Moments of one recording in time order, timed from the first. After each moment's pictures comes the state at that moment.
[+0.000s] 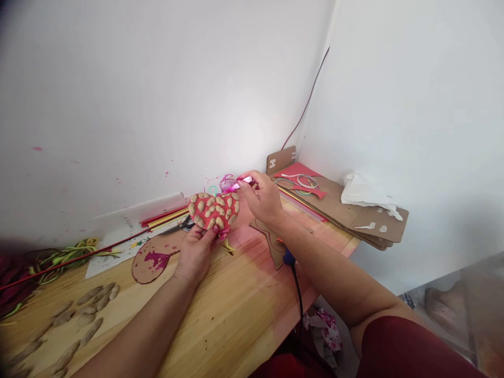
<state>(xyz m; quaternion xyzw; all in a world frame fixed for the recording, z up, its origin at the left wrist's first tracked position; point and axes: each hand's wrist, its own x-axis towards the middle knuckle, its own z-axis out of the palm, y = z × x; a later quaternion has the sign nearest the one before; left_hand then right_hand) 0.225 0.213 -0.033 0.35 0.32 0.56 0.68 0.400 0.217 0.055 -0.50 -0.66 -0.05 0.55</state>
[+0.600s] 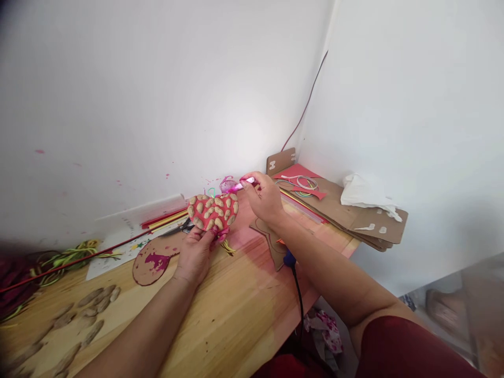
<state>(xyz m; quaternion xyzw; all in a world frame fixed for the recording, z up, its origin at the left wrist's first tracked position) 0.224 0.212 -0.030 0.33 0.32 0.57 0.68 0.403 0.220 0.055 -0.51 -0.64 -0.04 0.57</state>
